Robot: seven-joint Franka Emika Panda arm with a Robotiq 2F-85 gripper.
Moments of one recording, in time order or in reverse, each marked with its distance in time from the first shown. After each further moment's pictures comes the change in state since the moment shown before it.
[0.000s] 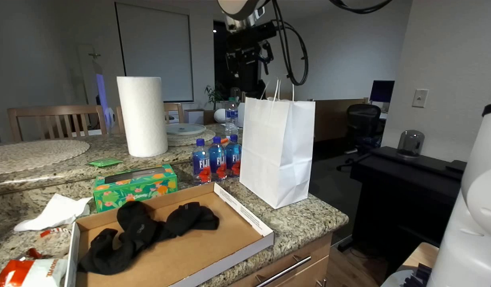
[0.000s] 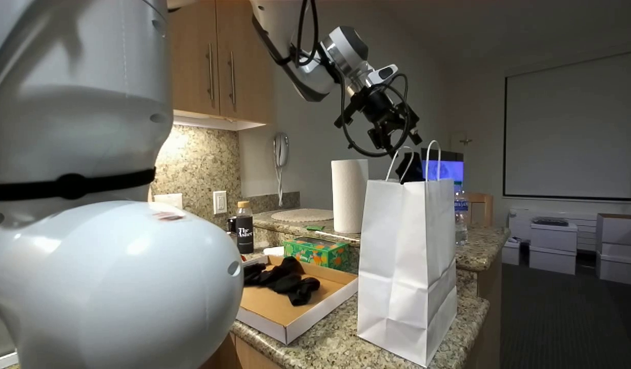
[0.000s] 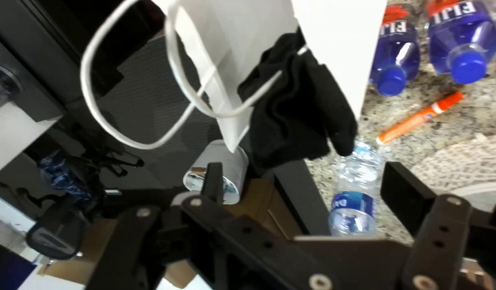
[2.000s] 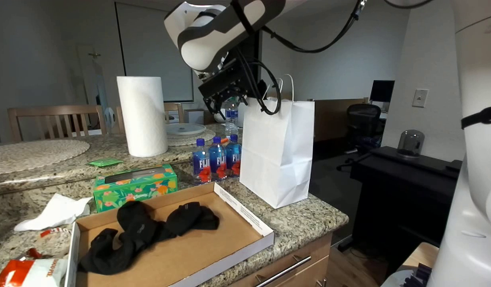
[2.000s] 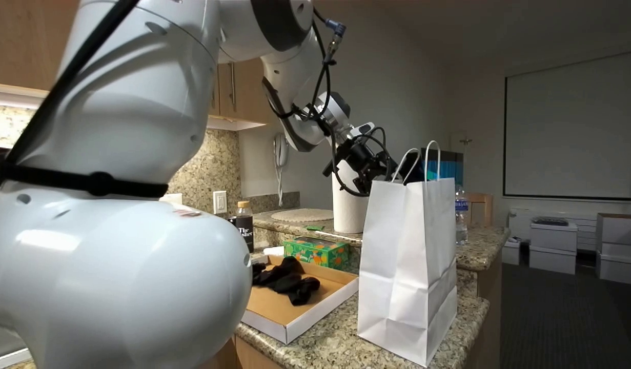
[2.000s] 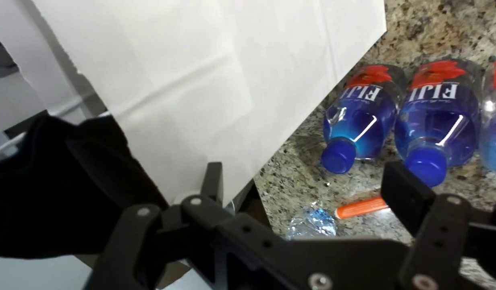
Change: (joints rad) arm 0.130 0.277 0.011 0.089 -0.153 -0.098 0.066
